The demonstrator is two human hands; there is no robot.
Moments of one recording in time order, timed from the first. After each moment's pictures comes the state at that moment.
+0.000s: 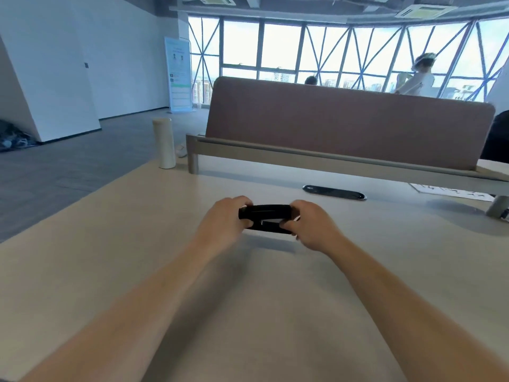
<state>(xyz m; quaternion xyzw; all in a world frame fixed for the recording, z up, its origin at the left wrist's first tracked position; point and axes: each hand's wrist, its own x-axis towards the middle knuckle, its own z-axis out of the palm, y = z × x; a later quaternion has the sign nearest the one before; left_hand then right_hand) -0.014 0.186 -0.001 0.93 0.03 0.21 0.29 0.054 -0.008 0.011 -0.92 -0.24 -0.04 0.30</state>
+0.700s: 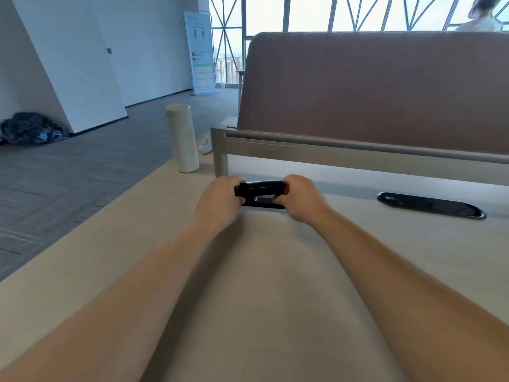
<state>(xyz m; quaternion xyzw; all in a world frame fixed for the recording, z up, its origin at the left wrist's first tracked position) 0.146 0.348 -0.025 0.95 0.10 0.22 0.21 0.222 0.180 -0.010 -0.92 -0.23 -0.01 0.31</state>
